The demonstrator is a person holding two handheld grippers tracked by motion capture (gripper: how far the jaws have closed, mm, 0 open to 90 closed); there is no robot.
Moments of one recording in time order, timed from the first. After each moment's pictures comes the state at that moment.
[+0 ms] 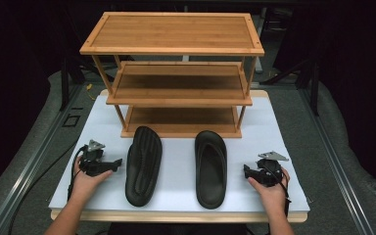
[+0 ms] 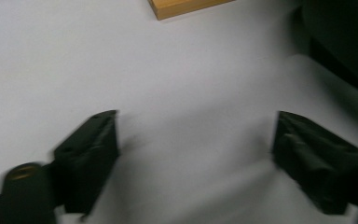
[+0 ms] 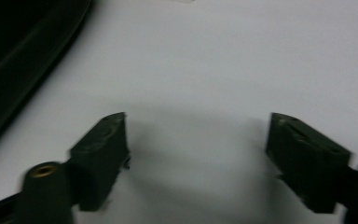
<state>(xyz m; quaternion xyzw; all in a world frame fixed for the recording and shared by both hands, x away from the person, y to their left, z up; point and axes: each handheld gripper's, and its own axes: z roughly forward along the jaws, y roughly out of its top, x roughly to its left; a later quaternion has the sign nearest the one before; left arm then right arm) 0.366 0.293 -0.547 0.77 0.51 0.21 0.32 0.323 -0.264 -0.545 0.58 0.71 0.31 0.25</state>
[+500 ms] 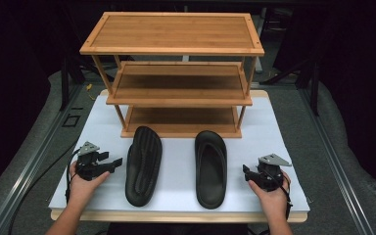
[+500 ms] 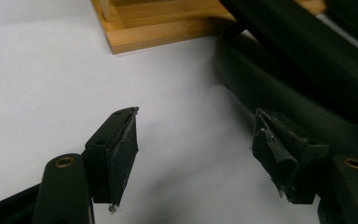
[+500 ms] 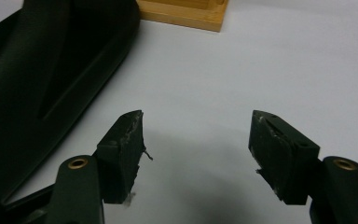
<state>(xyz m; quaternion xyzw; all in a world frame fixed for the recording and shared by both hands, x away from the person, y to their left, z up) 0.341 0.293 -0.524 0.75 0.49 0.17 0.42 0.303 -0.255 -0.529 0.55 0.71 0.35 0.27</state>
